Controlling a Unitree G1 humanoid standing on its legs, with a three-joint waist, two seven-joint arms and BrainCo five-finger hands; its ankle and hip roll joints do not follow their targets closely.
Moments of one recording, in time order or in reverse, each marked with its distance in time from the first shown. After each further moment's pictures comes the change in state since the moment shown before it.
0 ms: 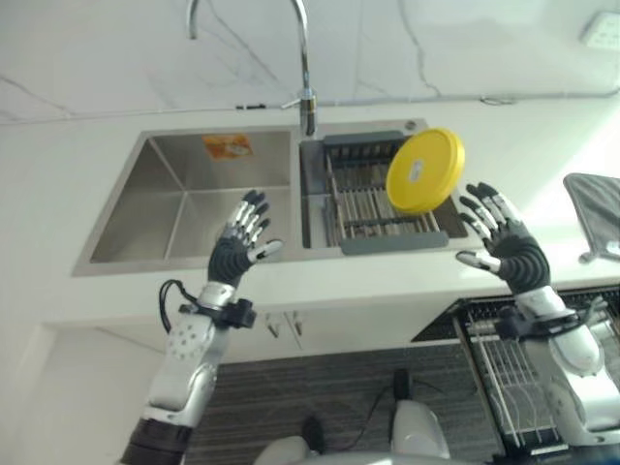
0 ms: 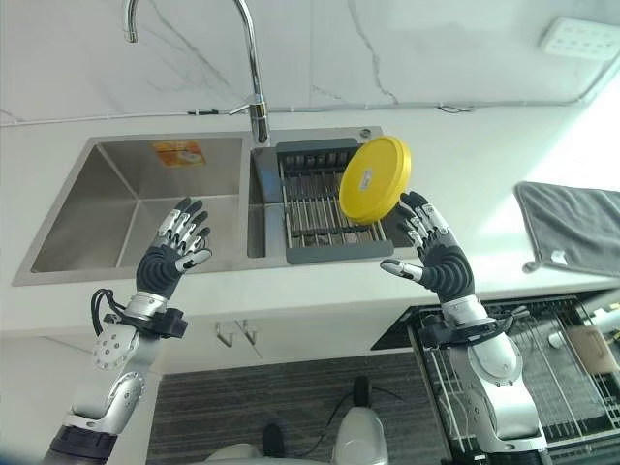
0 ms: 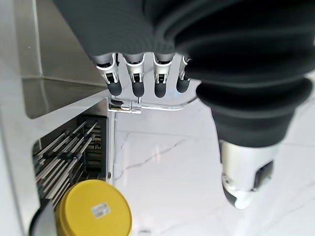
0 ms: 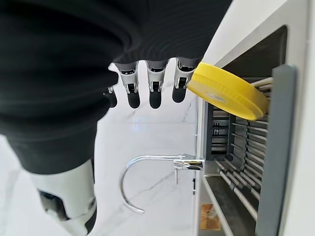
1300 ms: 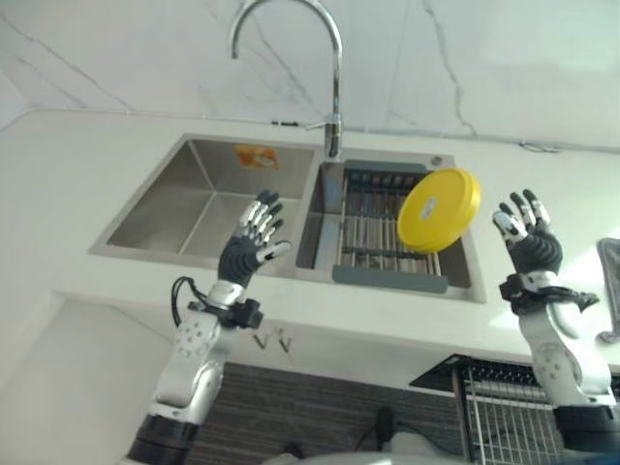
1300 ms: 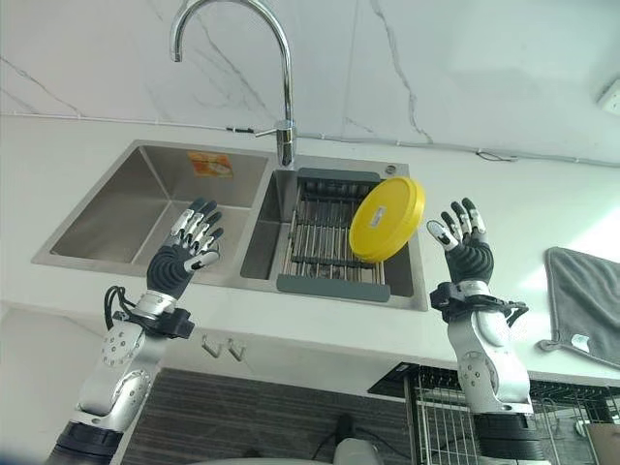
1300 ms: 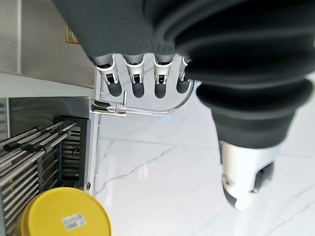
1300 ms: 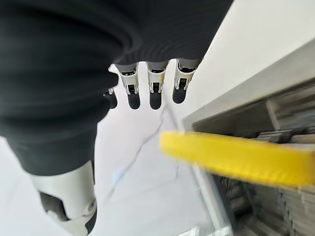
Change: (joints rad) left arm -0.022 -0.013 -0.029 0.007 -0.038 0.006 -0.054; right arm -0.169 0.061 -0.080 0.278 0.302 0.188 -0.346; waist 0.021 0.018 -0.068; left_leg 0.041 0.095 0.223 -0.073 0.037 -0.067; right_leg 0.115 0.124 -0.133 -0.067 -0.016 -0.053
